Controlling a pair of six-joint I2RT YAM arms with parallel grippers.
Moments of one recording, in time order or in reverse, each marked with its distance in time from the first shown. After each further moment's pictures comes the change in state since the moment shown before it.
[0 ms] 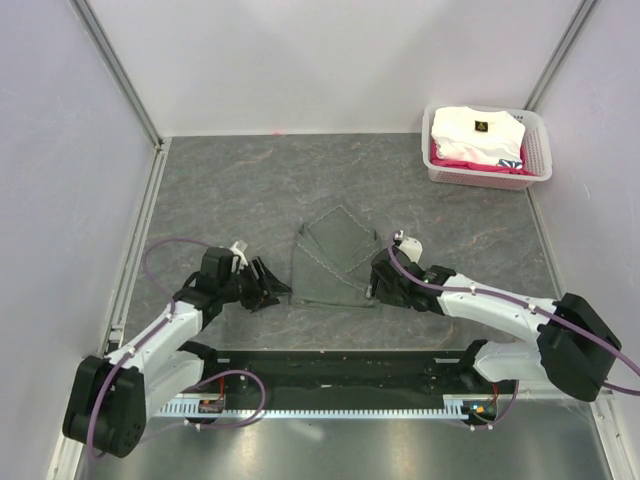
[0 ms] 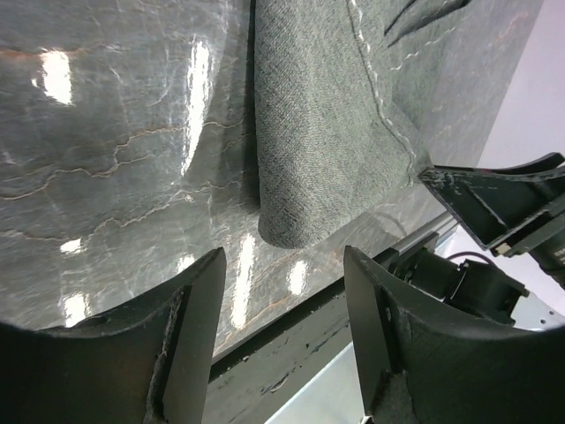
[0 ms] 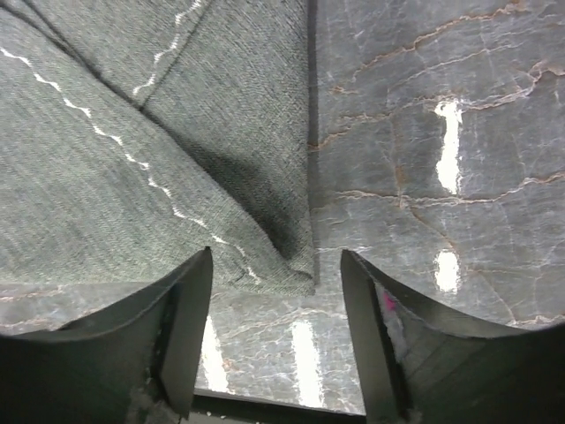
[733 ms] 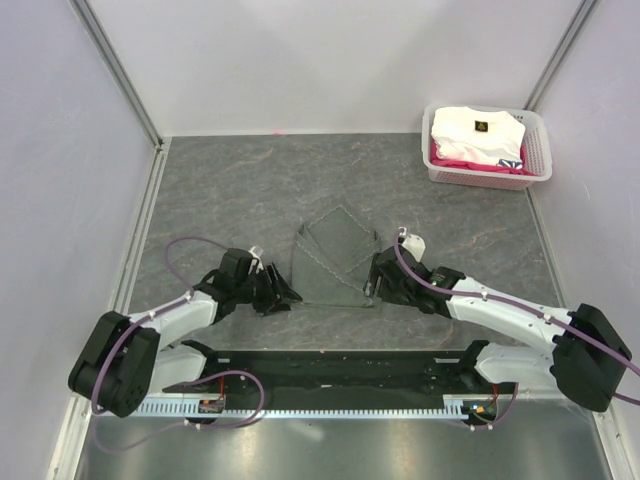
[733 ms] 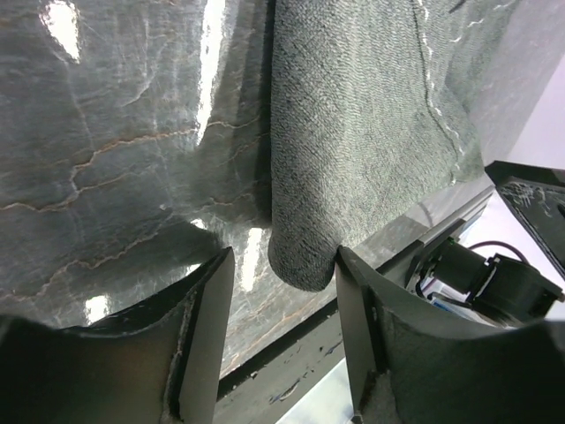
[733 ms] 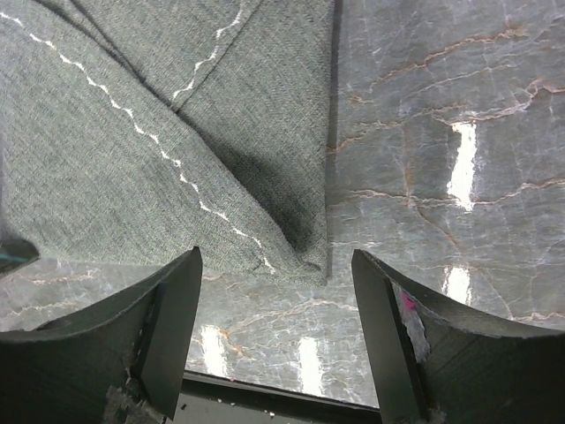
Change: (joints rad) left arm -0.130 0.228 -0.009 0.172 -0.038 -0.054; right arm 0.003 -0.081 0.002 -0.010 0.001 -0.021
